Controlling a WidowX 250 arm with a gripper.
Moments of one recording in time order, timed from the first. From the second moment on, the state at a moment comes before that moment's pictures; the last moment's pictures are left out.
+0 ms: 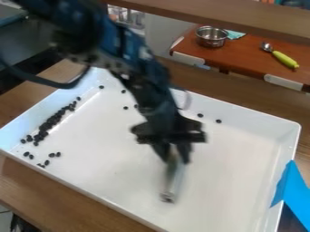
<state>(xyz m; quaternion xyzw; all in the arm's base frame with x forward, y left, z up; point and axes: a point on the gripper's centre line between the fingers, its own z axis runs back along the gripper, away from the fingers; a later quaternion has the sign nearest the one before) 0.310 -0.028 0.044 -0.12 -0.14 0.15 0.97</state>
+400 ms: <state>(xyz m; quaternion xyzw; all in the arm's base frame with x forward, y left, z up) 0.272 0.058 0.044 -0.10 -0.14 0.13 0.98</state>
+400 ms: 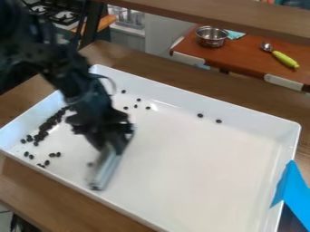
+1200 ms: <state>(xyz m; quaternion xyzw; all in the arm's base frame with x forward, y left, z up) 0.240 0.136 0.045 -0.05 -0.18 0.09 0.98</state>
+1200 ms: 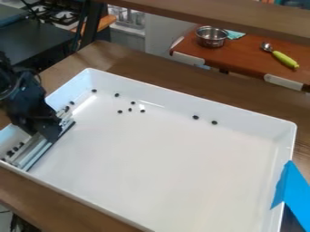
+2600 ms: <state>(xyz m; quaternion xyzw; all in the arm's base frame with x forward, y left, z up) 0.372 -0.099 0.067 -0.19 -0.14 0.04 0.97</state>
